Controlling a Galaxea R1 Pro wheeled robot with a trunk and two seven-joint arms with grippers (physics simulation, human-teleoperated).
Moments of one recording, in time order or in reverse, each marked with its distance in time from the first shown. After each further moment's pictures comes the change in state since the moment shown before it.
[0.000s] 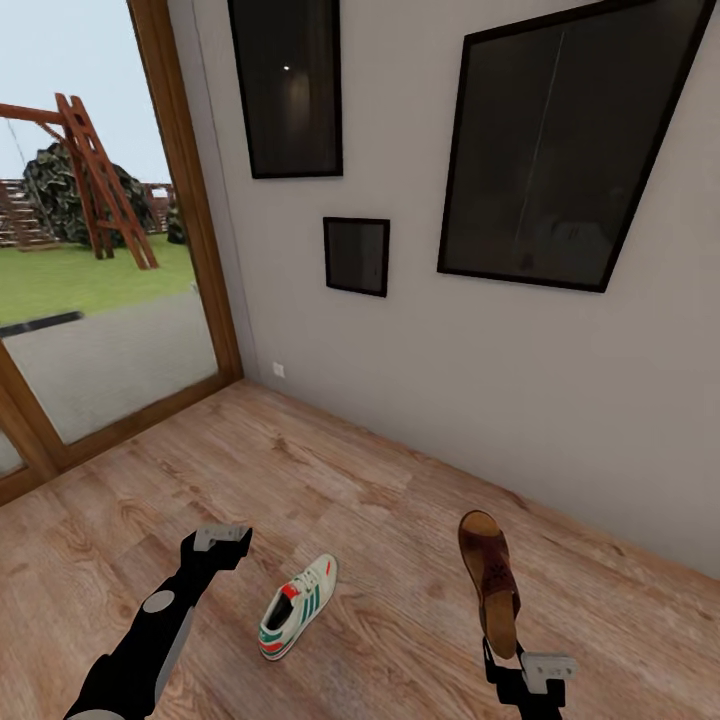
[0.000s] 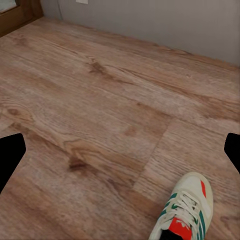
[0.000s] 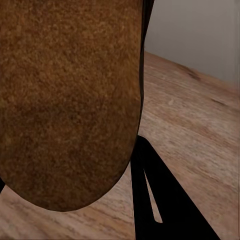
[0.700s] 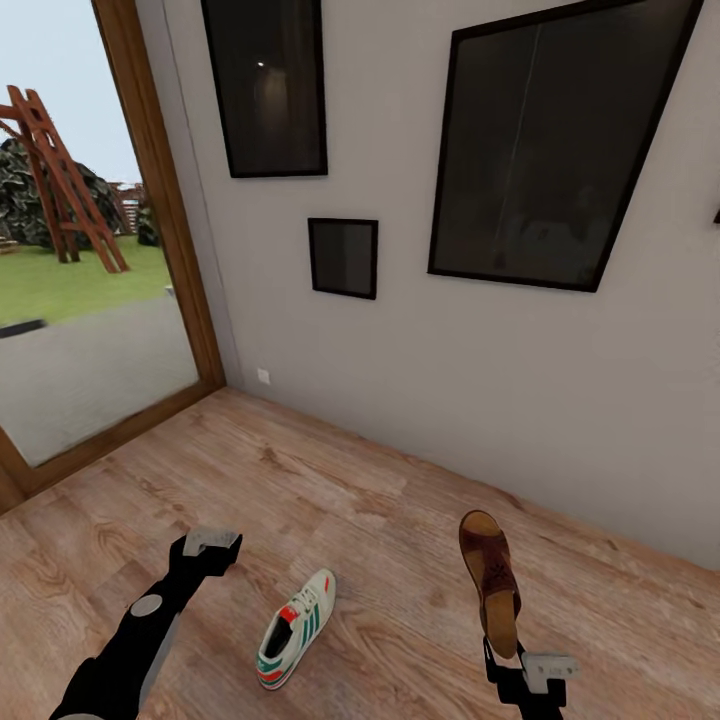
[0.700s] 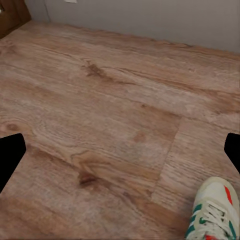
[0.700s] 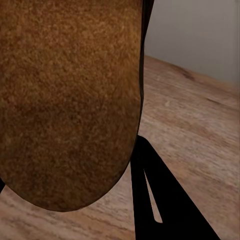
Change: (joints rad) left arm 0.005 0.045 -0.008 0.018 -0.021 0.000 -0.013; right arm 0.000 -0.002 0.000 -0.001 0.000 0.000 0.000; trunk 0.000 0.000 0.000
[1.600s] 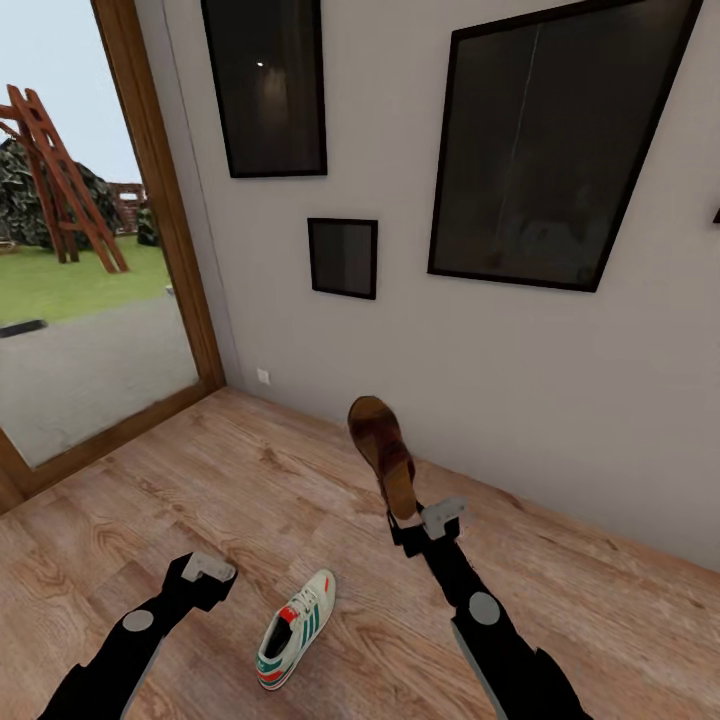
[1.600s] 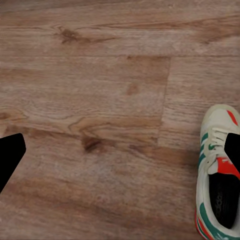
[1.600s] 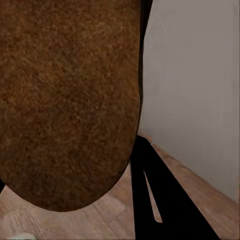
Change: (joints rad) left arm 0.002 0.060 -0.035 0.095 -0.198 0.005 -0.106; right arm 0.000 0.056 0.376 -0.929 0.005 0.665 0.062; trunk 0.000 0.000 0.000
